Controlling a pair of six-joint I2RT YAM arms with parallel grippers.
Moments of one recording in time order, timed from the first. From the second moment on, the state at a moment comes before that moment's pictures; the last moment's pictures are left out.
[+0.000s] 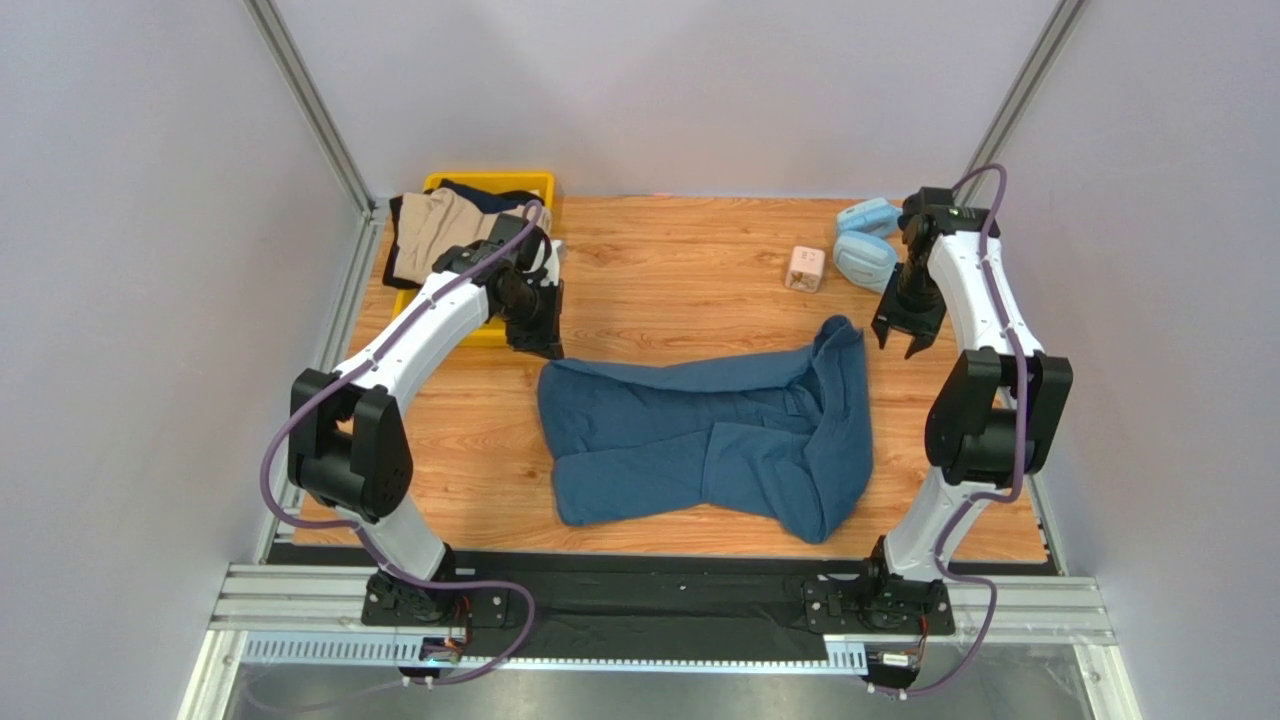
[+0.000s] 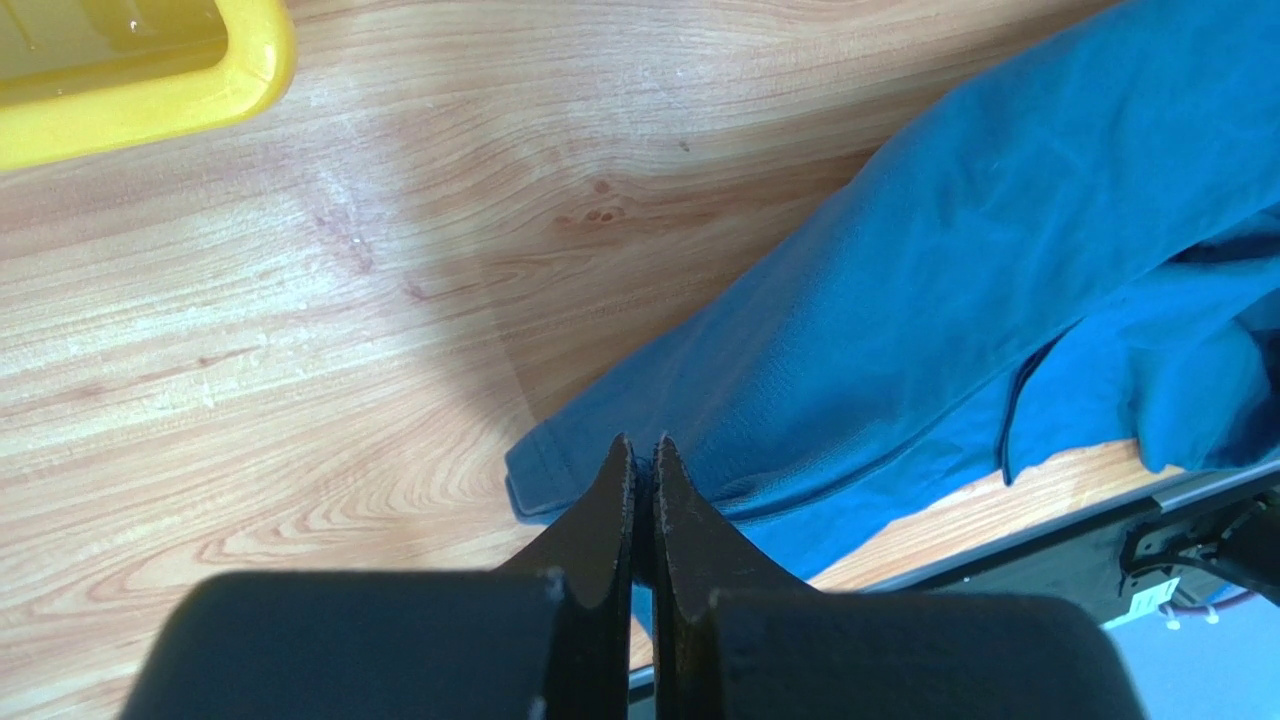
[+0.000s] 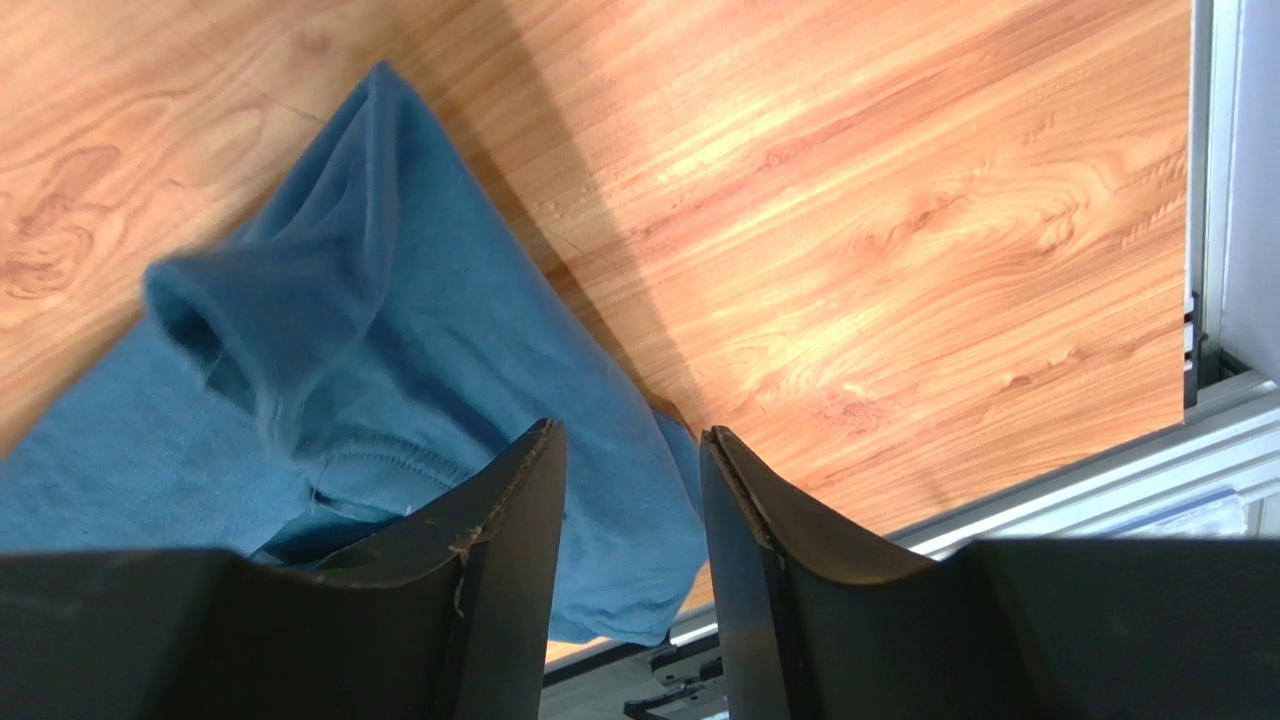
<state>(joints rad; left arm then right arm) -0.34 1.67 1.41 -0.88 0.21 -0.27 -0.10 1.82 1.67 -1.24 0.17 0.38</state>
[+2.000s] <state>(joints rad) -0.34 1.76 1.42 -0.89 0.26 -0.26 -0.07 1.92 1.51 -1.18 0.19 0.36</state>
